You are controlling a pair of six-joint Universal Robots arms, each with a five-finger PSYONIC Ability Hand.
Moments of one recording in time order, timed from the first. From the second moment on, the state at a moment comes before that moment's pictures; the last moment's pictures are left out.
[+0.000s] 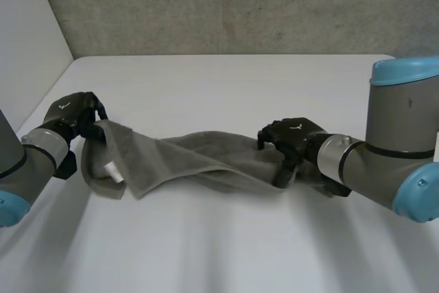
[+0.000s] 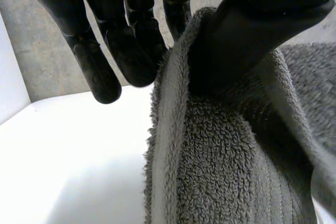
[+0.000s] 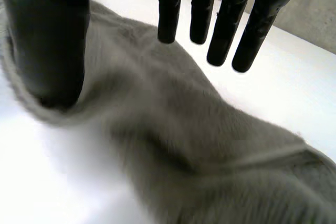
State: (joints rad) left arm 4.63 -1.99 -1.65 3.44 -1.37 3.05; right arm 2.01 -1.03 1.30 0.26 1.26 2.88; left_hand 1.30 1.34 1.34 1.35 1.18; right_hand 0.44 0.44 0.44 0.44 0.24
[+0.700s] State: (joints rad) left arm 4.53 -1.51 -1.93 3.31 -1.36 3.29; right arm 1.85 -1.24 1.38 0.30 1.28 2.55; left_hand 0.23 0.23 0.23 0.23 0.05; right_hand 0.29 0.29 0.30 0.29 0.09
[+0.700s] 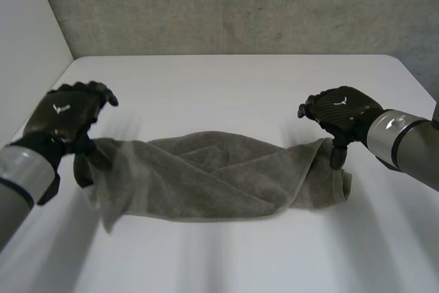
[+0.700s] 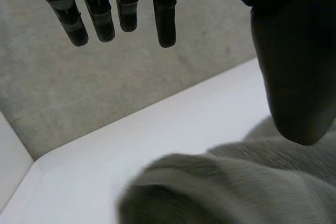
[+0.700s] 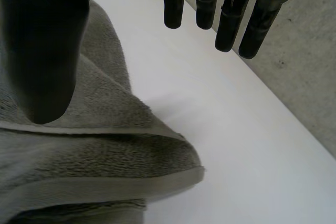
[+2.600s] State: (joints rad) left arm 4.46 -2.15 -1.55 3.29 -1.41 3.66; right arm 1.82 -0.96 1.29 0.21 1.31 2.54; left_hand 0.42 0.43 0.42 0.42 0.24; right_hand 0.29 0.29 0.30 0.29 0.11
